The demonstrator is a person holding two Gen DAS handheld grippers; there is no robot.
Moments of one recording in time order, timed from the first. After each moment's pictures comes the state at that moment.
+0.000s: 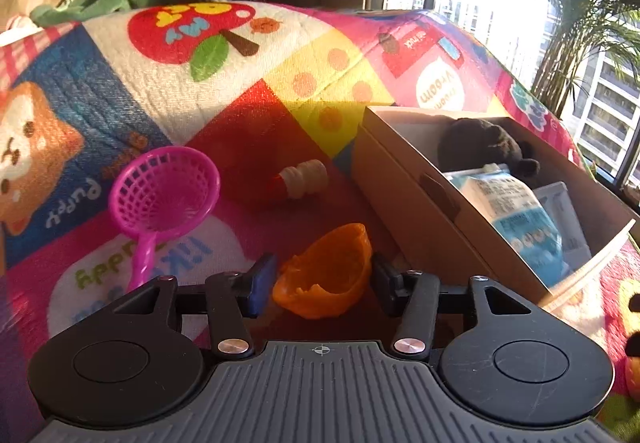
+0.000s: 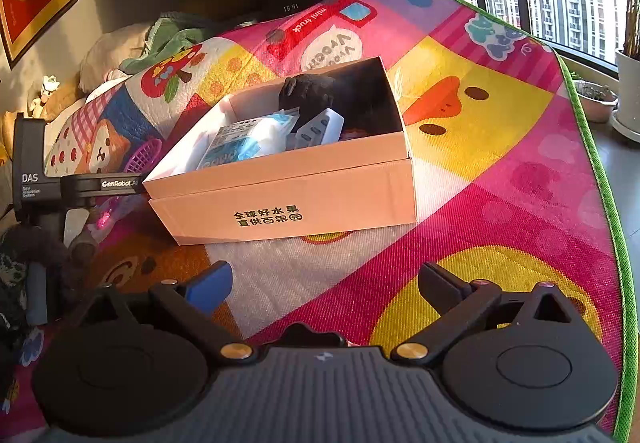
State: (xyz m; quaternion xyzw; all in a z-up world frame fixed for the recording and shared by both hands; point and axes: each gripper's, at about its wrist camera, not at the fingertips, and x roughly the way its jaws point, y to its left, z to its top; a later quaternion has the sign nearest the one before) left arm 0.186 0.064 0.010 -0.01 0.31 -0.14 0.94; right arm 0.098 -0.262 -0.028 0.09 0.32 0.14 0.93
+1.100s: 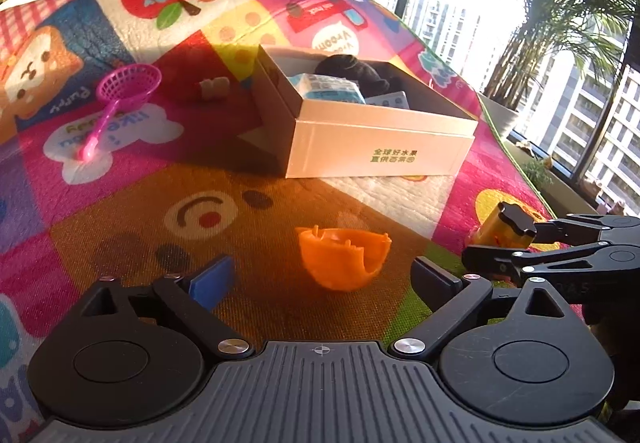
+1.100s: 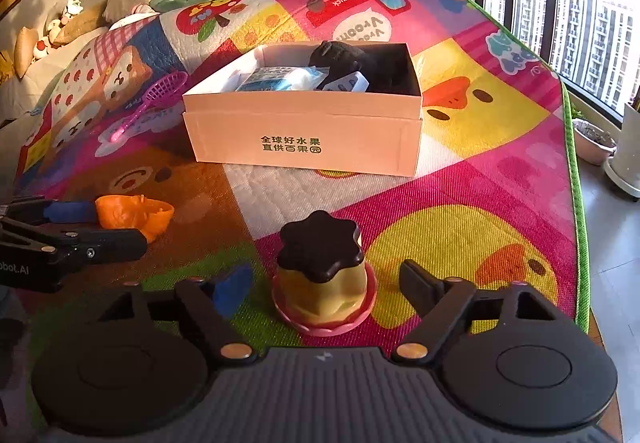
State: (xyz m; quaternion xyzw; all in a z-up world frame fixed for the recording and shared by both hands) left arm 0.029 0.007 0.001 -0.04 0.33 -0.17 0.93; right arm 0.046 -0.246 -0.028 -0.03 0.34 0.14 0.93
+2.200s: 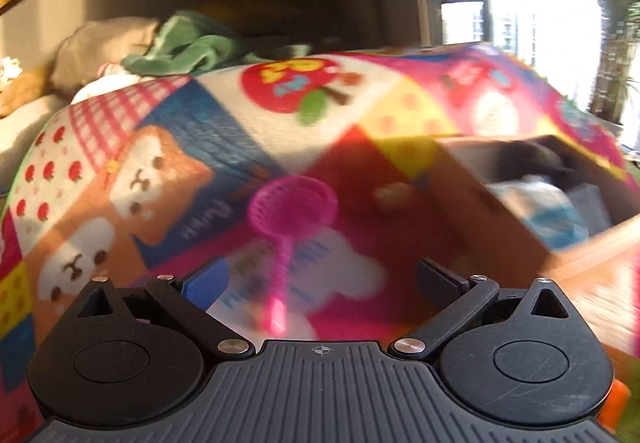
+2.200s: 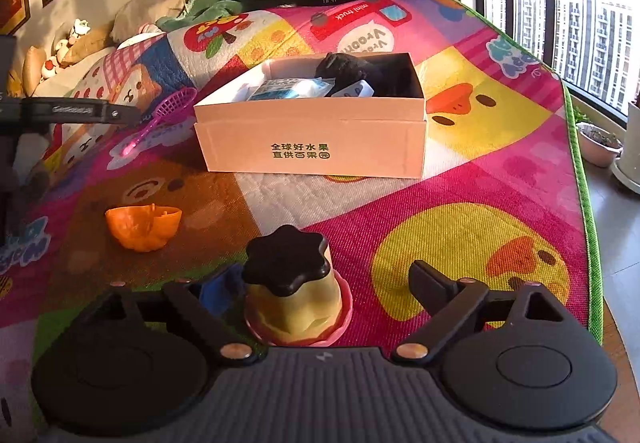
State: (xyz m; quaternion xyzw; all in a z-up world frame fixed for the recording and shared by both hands) left arm 0.149 0.093 0.044 0.05 0.27 0.00 0.96; right arm 0.037 -0.251 -0.034 0.00 0.32 0.16 0.94
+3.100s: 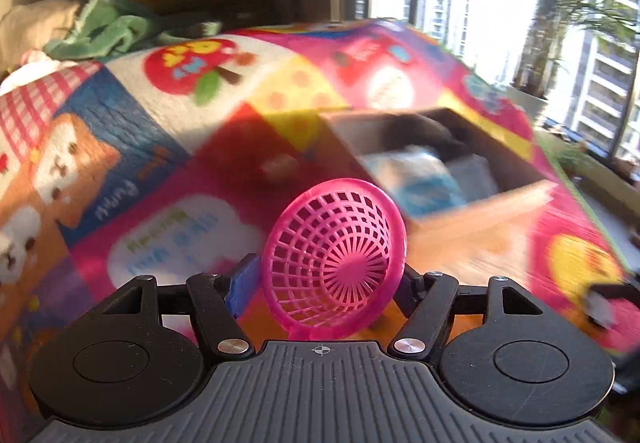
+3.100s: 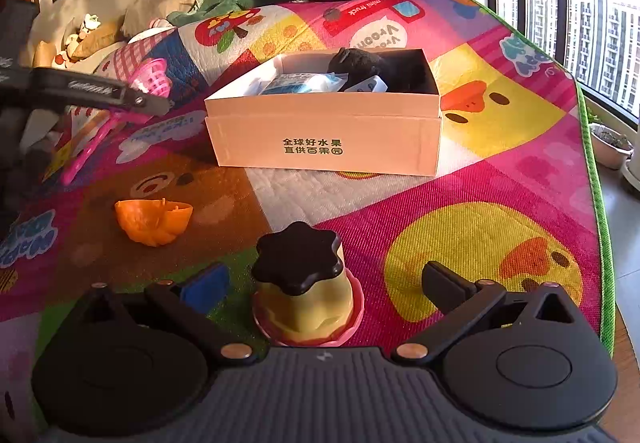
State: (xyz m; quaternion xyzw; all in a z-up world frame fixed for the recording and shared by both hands) left arm 0.080 0.040 0.060 0.03 0.31 -0.15 0.94; right arm 0.039 -0.249 -0.036 0.00 0.32 0.17 0.93
